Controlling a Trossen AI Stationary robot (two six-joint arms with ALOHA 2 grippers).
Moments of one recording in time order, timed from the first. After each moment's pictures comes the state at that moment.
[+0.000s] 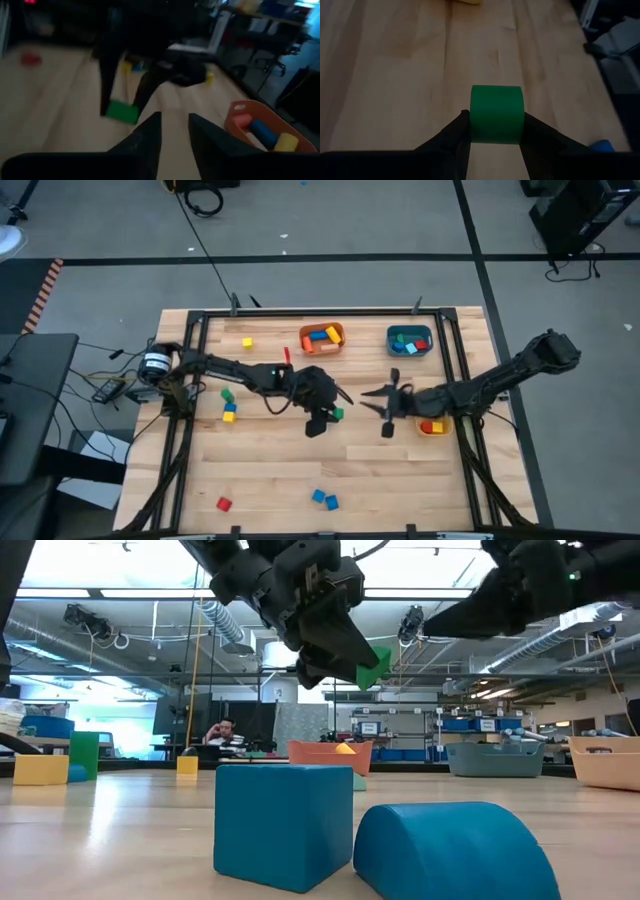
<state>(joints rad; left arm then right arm) -0.01 1.77 1.18 -0.10 0.22 -0.19 0.31 1.15 0.40 0.48 0.53 -0.05</state>
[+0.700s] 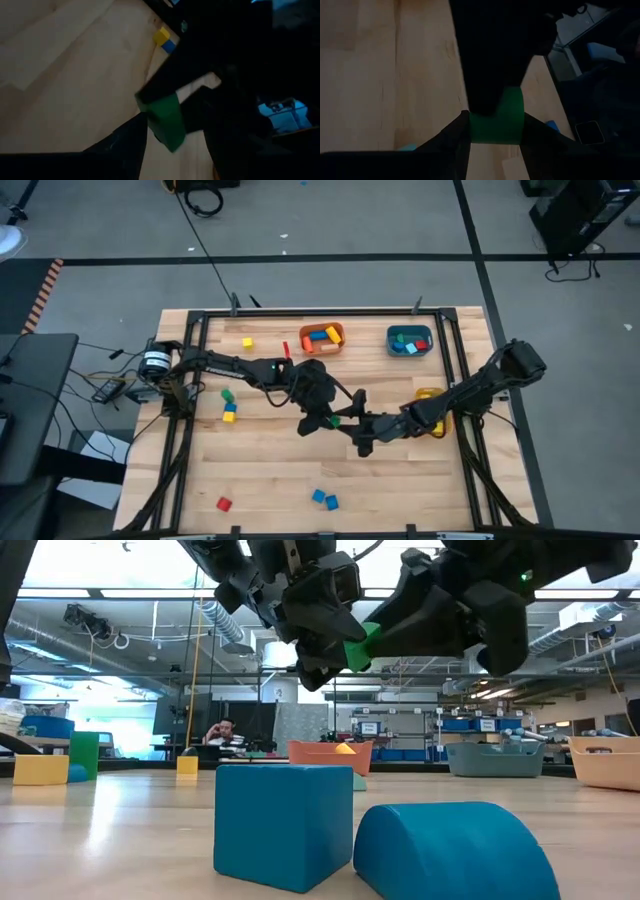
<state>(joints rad) 0.03 1.77 1.18 -0.10 0.50 -0.19 0.37 1.57 0.76 0.33 0.55 -0.55</state>
